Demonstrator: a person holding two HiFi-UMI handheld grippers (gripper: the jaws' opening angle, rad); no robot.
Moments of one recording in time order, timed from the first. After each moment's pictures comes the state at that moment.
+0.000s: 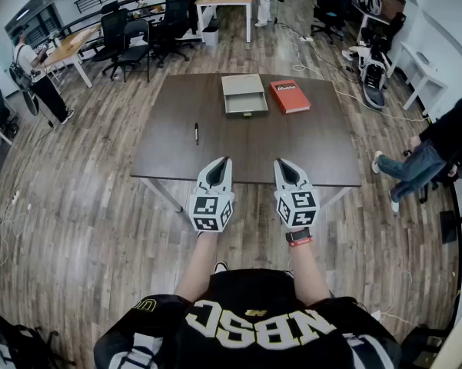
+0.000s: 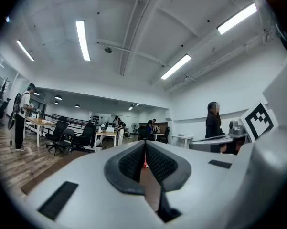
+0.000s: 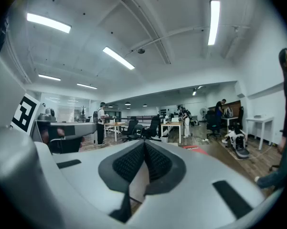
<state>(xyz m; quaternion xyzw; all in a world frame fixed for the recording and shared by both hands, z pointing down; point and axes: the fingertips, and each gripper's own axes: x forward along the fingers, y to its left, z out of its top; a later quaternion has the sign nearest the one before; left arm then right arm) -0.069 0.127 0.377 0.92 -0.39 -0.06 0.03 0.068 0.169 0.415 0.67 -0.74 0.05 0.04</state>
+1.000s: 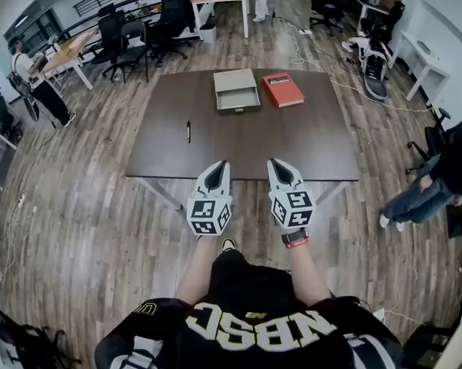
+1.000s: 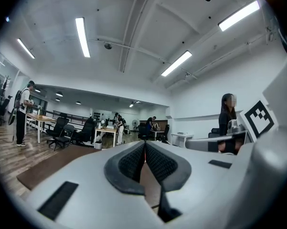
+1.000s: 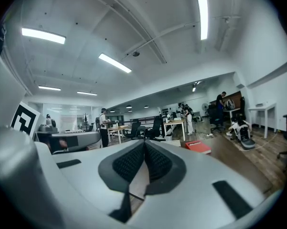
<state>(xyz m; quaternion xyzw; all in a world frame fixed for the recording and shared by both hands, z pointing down) -0.027 0.154 0.398 0.92 -0.39 -0.04 0.04 0.096 0.188 0.429 0.65 -0.75 0.08 0.01</state>
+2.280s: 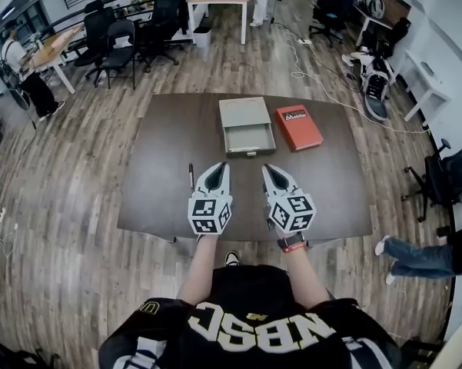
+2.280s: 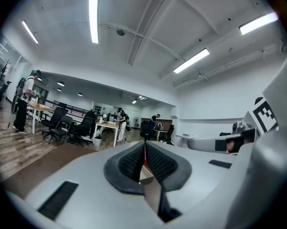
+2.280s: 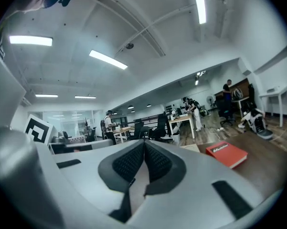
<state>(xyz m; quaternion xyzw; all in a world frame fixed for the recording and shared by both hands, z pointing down) -0.009 -0.131 0.430 0.92 -0.39 -0.05 0.09 0.097 -0.083 0.449 0.63 -0.77 0.12 -0.02</state>
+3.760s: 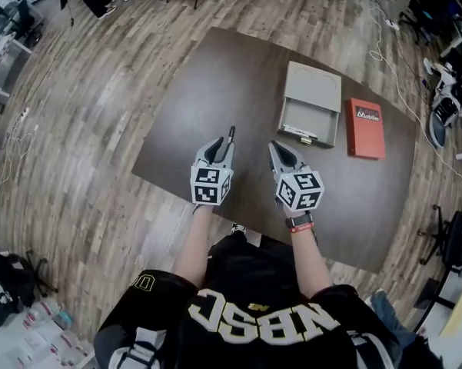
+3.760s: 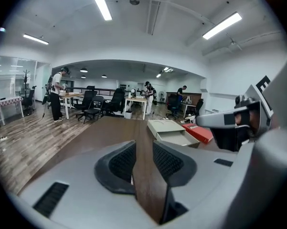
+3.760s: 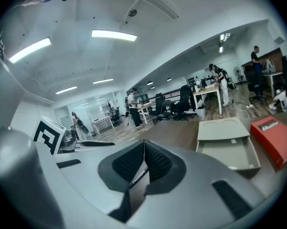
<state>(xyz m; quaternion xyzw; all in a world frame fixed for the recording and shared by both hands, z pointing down) -0.117 -0.231 0.568 0.83 -0.52 0.12 0.16 0.007 -0.212 0.551 0.48 -0.85 0.21 0.08</state>
